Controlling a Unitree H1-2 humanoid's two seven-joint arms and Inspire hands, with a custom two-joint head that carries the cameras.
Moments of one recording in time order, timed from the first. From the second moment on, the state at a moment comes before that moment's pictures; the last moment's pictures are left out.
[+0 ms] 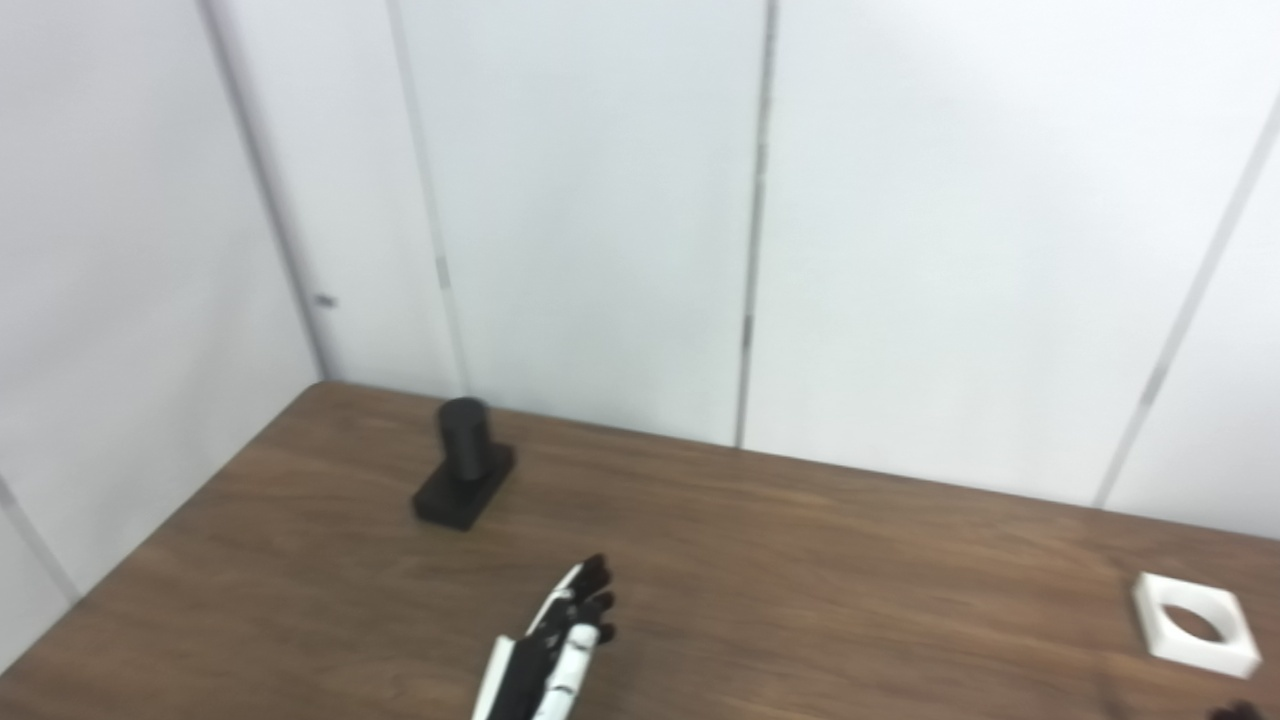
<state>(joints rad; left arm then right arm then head) 0.20 -0.02 -0.01 -0.18 0.02 -0.09 0.08 0.24 -0.16 -0.05 -0.19 0.24 -0.21 0.02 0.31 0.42</state>
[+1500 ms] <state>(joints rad) 0.20 -0.03 -0.07 -0.21 0.08 -0.09 0.12 0.25 -0.16 -0.10 -0.21 0.25 -0.11 0.03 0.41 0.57</state>
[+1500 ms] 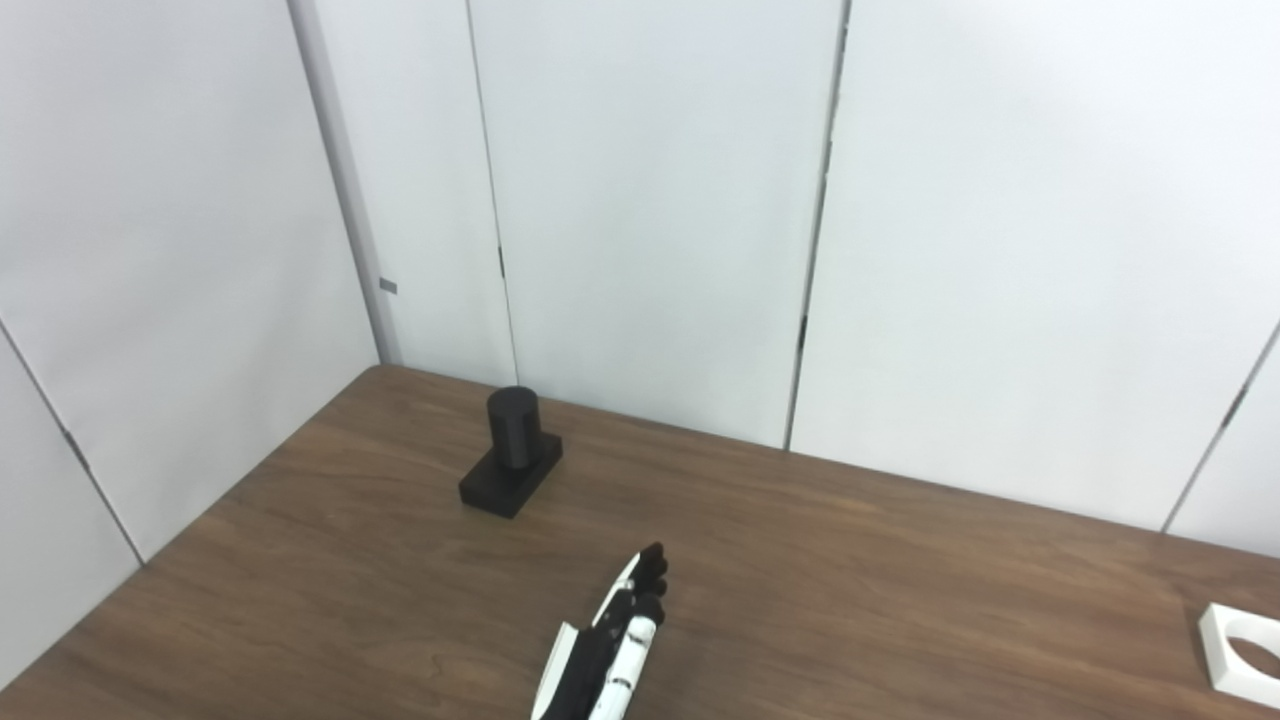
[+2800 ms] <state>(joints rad) 0.14 0.15 0.08 -0.43 0.77 0.38 0.07 0.26 -0.15 -0.12 -0.21 0.25 -0.08 0.04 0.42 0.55</state>
